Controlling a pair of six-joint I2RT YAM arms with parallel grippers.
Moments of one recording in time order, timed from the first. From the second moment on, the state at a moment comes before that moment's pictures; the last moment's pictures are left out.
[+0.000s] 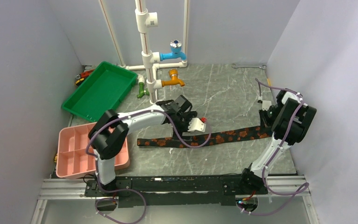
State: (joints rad) left arm -0.84 1.83 1.30 -0.57 0.38 0.89; right arm -0.51 2.01 1.38 -1.09 -0.24 -0.66
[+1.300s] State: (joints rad) left arm -0.89 2.05 1.45 -0.54 0.44 0.72; right arm -0.59 2.01 1.50 -1.16 -0.27 -0.70
